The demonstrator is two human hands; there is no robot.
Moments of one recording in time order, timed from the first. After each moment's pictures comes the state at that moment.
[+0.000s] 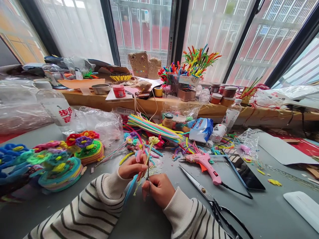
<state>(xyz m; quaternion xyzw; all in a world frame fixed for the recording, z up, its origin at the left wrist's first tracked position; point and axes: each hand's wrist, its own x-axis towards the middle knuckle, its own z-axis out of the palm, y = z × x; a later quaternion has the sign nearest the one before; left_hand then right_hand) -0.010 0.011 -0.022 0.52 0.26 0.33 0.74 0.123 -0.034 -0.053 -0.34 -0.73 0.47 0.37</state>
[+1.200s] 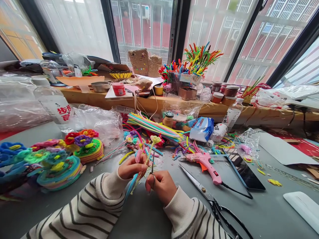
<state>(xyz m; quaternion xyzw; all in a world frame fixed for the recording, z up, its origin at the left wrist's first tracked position) -0.011 0.011 -0.025 0.55 0.28 0.35 0.71 0.124 -0.031 -0.049 -0.37 -0.68 0.50 0.39</state>
